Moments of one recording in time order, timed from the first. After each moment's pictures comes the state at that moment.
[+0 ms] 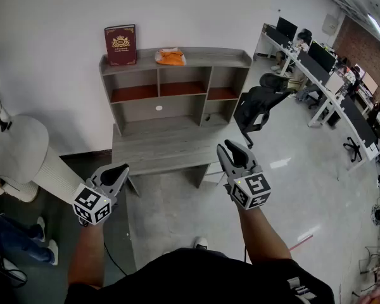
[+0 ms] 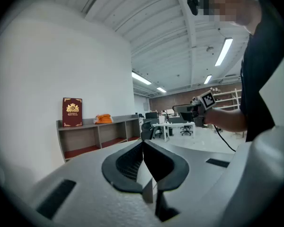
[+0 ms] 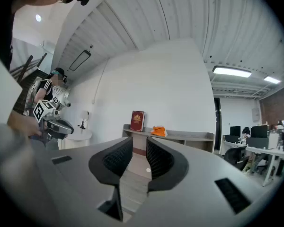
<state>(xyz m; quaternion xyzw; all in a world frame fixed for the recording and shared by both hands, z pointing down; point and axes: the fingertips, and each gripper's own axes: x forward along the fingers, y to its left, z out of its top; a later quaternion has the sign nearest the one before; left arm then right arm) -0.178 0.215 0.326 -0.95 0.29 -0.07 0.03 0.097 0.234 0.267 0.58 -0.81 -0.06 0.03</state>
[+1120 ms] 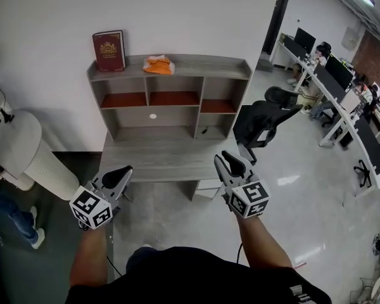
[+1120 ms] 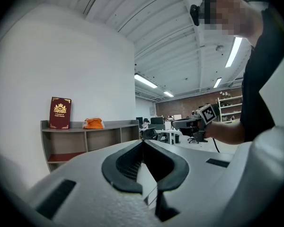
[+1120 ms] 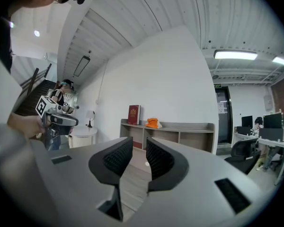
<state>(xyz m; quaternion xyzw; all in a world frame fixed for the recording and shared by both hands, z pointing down) -0.018 0.189 0.305 -0.95 0.32 -0.03 0.02 0.238 0.175 0.298 0.52 -0.85 -0.02 0.04</state>
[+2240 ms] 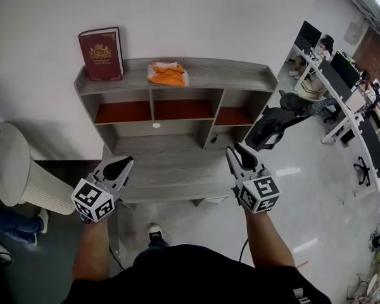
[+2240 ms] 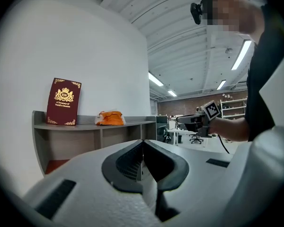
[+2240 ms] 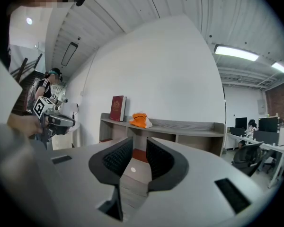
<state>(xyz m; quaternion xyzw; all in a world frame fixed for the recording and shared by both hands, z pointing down) -0.059 -0.037 0.334 -0.95 0.31 -0.03 0.00 0.221 -0.025 0.307 0.57 -0.82 -0.01 0.06</state>
